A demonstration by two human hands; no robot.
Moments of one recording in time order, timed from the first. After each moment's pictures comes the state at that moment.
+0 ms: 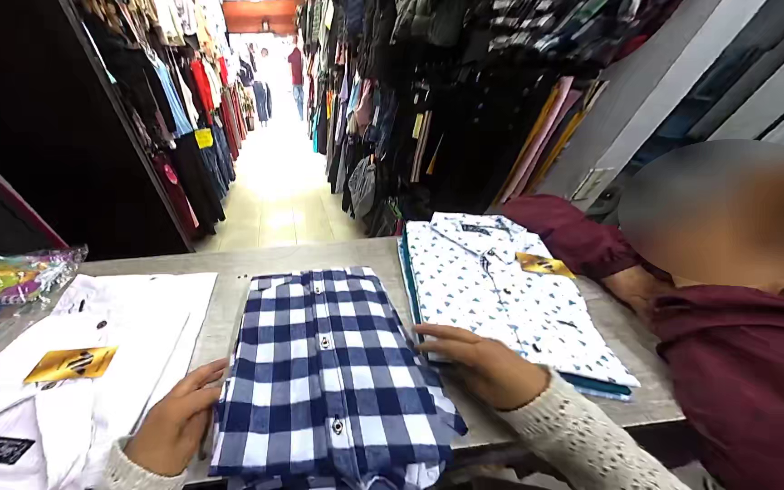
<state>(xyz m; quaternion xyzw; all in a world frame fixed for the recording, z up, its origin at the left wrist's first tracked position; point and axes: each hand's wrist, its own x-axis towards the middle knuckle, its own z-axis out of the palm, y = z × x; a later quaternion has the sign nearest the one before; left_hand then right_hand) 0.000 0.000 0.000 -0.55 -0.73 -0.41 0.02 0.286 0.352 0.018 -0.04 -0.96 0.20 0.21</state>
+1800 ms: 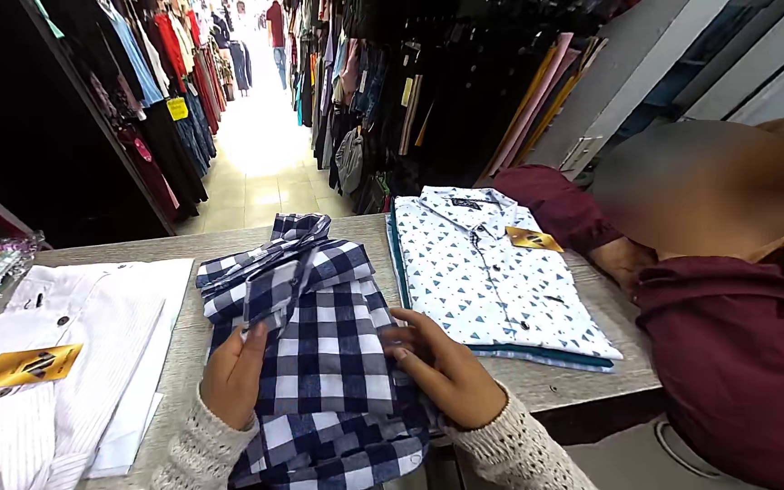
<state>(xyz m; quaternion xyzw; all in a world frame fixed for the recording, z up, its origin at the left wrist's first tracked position) 0.059 0.099 0.036 -0.35 -0.76 -0.54 -0.11 0.261 0.289 0.008 -0.19 -0.85 0.42 0.25</state>
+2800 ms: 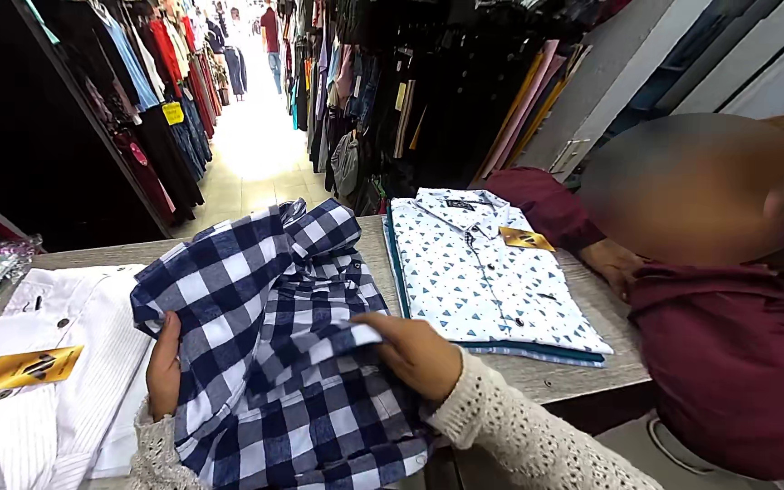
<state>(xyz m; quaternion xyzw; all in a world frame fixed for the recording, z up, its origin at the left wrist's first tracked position) 0.015 0.073 0.040 -0.22 -0.50 -0.83 -0.12 0.229 0.283 0.049 -0.08 -0.94 0.24 0.21</state>
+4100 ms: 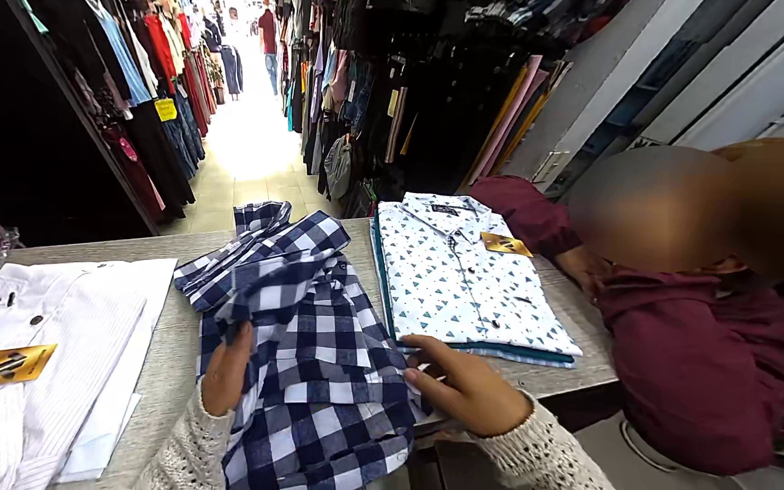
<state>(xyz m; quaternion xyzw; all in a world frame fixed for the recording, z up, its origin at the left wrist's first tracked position) 0.064 0.110 0.027 -0.31 -0.72 -0.60 -0.17 0.308 0.302 0.026 -0.25 -0.90 0.33 0.12</state>
